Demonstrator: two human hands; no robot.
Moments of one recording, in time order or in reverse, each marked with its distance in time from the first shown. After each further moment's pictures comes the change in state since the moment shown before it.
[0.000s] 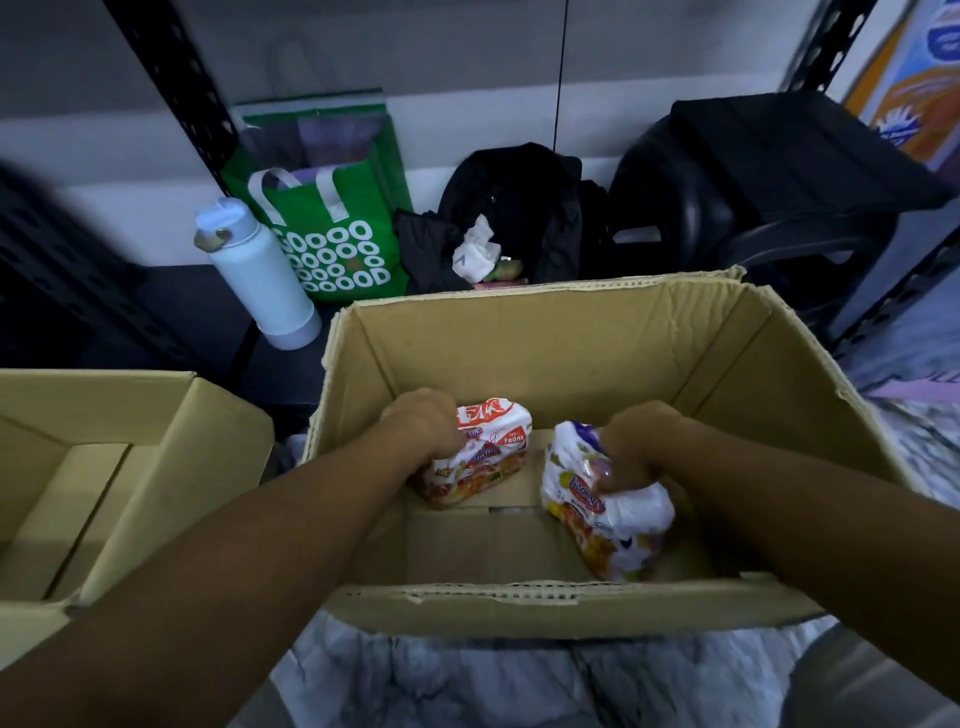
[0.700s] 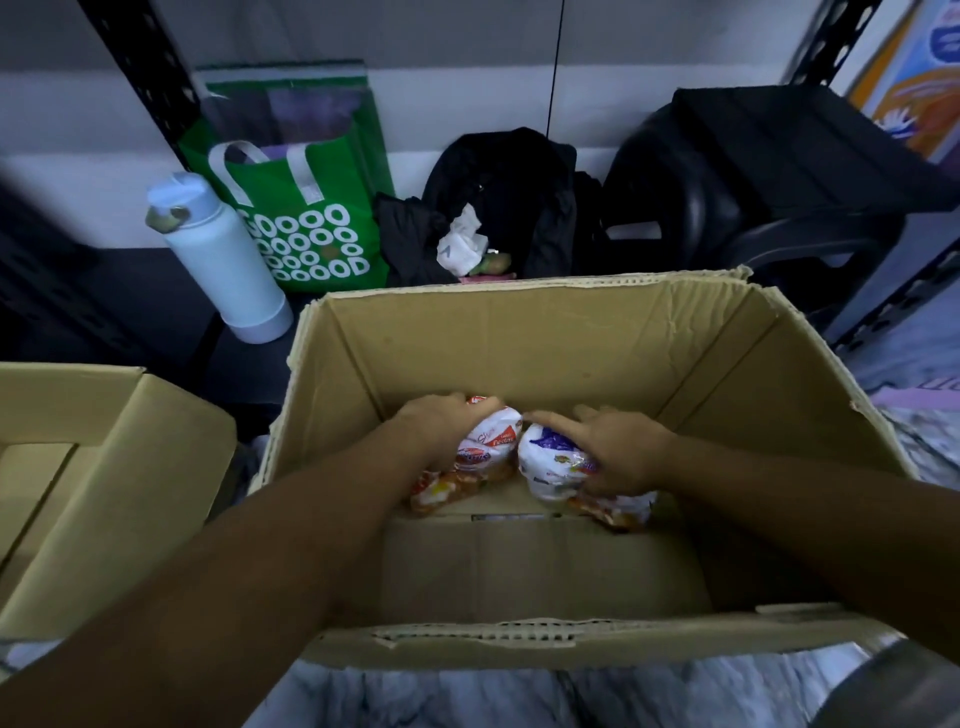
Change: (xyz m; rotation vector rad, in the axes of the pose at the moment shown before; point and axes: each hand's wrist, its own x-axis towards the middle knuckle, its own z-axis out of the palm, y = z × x) left_hand 0.059 0.007 0.038 0.124 0.045 0.444; right_hand 0.028 0.010 0.030 0.191 0.352 -0.199
